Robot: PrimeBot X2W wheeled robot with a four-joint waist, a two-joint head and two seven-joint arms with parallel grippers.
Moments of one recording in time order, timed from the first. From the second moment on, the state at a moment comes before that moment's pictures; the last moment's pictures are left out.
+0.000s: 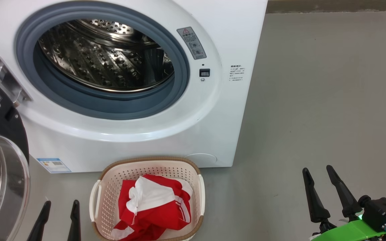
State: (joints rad) left arm 0.13 0.10 0.13 0.07 -0.20 -0.13 -0.26; right arm 0.06 -0.06 0.01 0.14 0.38 0.12 -0.26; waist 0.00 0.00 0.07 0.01
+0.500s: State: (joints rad) left arm 0.12 0.10 0.13 0.08 -0.20 -0.13 -0.26; right arm 0.06 -0.06 0.01 0.14 0.38 0.12 -0.26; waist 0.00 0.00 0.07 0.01
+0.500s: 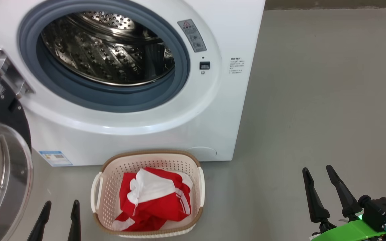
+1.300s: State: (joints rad) left arm 0.12 0.10 0.11 0.09 -0.21 -0.13 -0.26; right arm 0.06 -0.06 0.01 0.15 0.38 0.12 -0.26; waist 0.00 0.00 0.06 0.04
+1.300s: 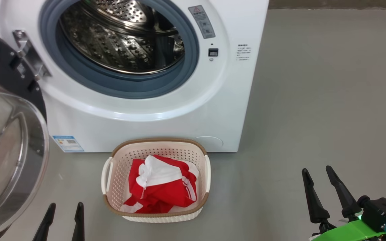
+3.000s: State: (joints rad) left arm 0.19 0.05 0.12 0.08 -0.35 -0.05 -0.26; right arm -0.07 -0.16 0.27 0.28 0.44 0.12 -0.26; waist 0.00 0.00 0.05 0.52
